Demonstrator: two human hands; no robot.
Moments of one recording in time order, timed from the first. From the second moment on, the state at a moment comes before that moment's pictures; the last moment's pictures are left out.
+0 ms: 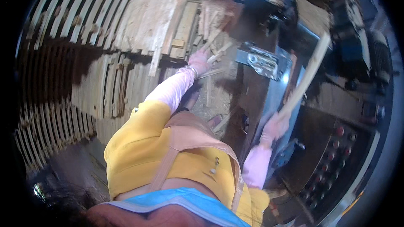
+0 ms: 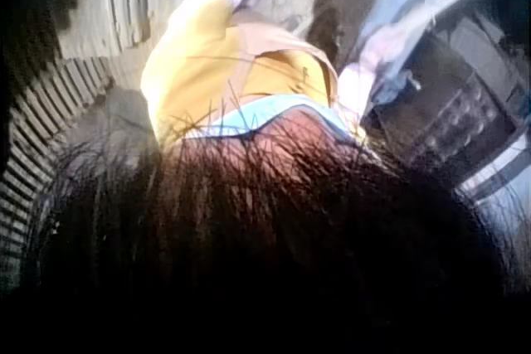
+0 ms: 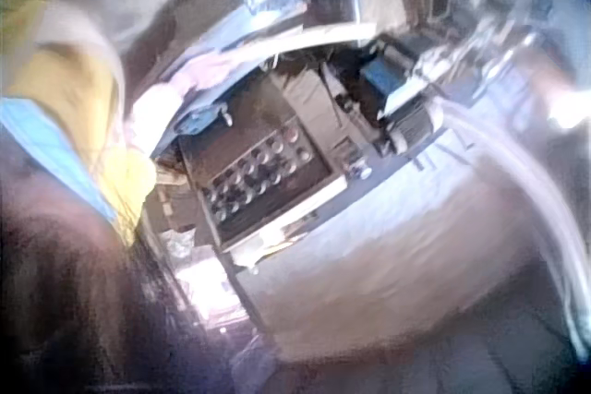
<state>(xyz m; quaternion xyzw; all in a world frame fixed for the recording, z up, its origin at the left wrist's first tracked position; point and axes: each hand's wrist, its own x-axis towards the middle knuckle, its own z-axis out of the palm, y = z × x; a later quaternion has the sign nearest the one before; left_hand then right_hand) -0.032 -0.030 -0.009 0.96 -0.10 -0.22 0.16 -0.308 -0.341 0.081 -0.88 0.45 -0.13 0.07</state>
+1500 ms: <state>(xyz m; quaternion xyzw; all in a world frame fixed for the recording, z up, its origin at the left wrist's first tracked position) -0.170 0.104 -0.085 0.90 0.28 -0.01 0.33 -0.571 -0.249 0.063 -0.83 0.55 -0.02 -0.01</state>
